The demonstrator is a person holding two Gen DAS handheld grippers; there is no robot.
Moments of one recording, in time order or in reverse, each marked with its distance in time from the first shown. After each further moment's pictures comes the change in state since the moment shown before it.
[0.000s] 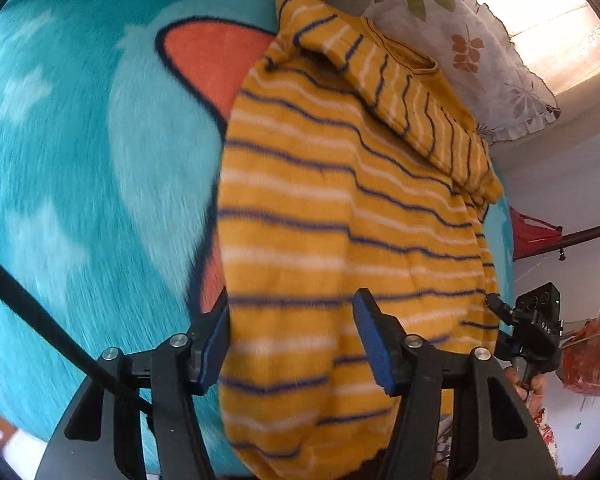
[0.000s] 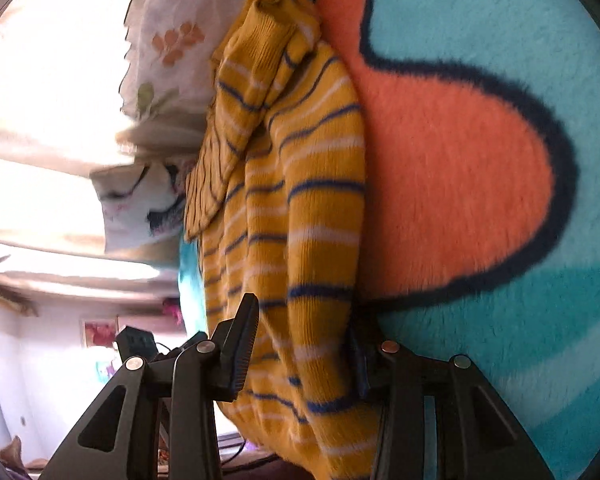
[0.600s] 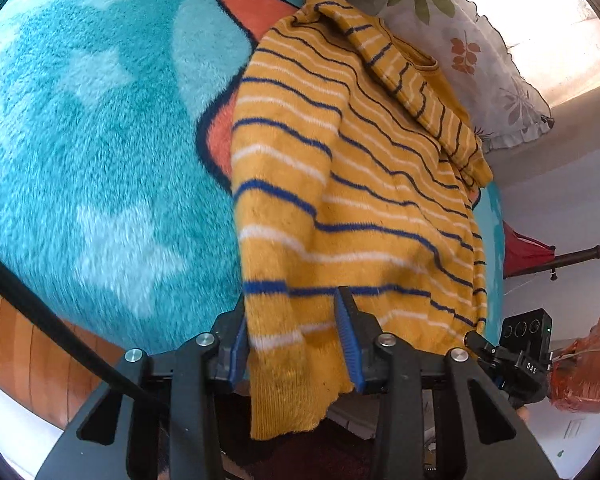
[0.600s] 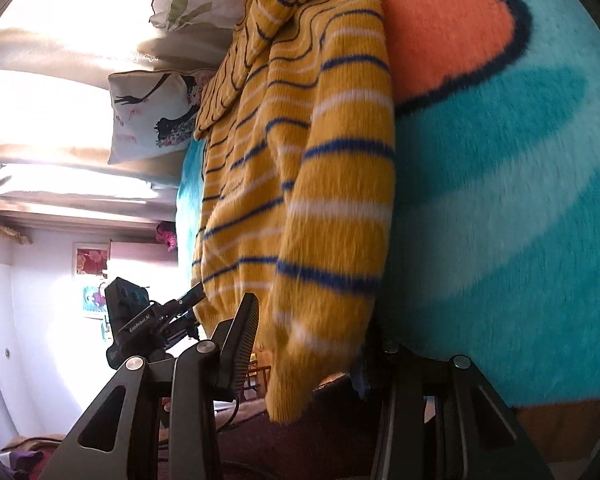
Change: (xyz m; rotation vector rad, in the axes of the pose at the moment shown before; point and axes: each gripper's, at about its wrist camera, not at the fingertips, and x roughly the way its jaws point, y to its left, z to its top) left arm -0.013 -0.007 -0.093 -0.134 -0.064 -0.021; right arm -0.003 -0.003 -0.071 -0.104 0.153 0.010
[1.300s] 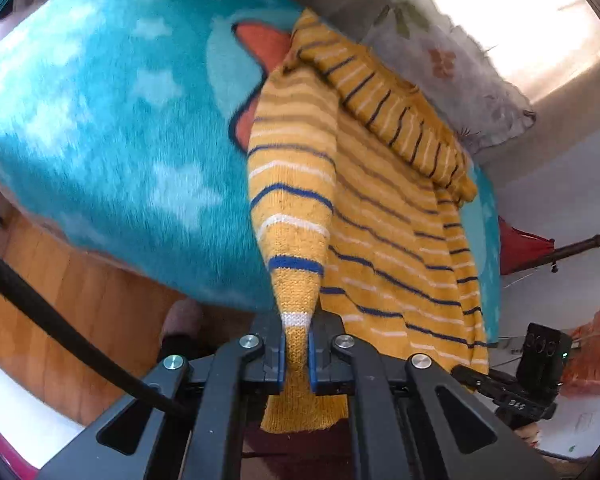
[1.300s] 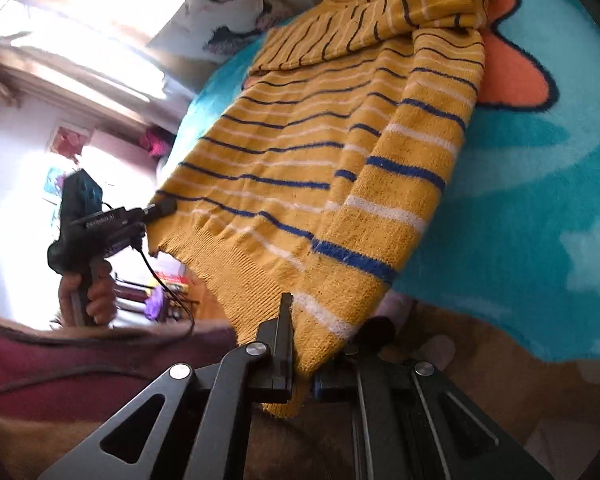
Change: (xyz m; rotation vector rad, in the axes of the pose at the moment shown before) left arm -0.063 -0.011 -0.055 -0.019 -0.049 0.051; right arm -0.034 0.058 -0.068 -0.390 0.153 -0.198
